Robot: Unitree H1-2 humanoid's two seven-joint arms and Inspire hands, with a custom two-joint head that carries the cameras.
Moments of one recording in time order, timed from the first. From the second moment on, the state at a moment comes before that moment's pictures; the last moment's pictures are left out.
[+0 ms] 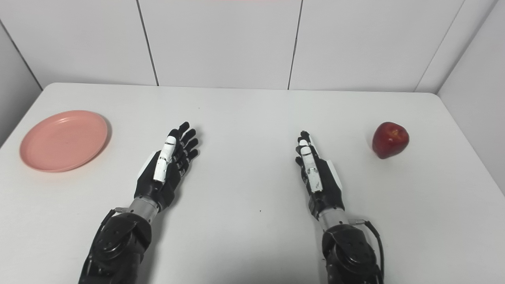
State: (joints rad) left arm -0.12 -0.05 -0.07 -0.16 -0.17 0.36 -0.11; right arm -0.07 -0.03 0.01 -0.20 0.09 0.35 0.07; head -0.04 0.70
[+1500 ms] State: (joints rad) left arm -0.11 -0.06 -0.10 -0.11 -0.16 0.32 -0.11; right arm -0.06 -0.05 0.00 -0.20 0.10 0.34 0.08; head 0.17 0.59
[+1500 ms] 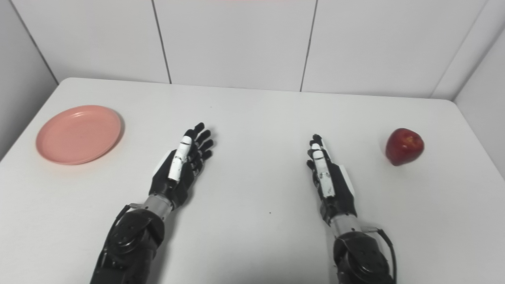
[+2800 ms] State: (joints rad) left arm -0.13 -0.15 -0.15 0.05 -0.08 0.12 -0.09; right arm -0.04 -0.08 -0.02 -0.16 0.16 0.20 0.13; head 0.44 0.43
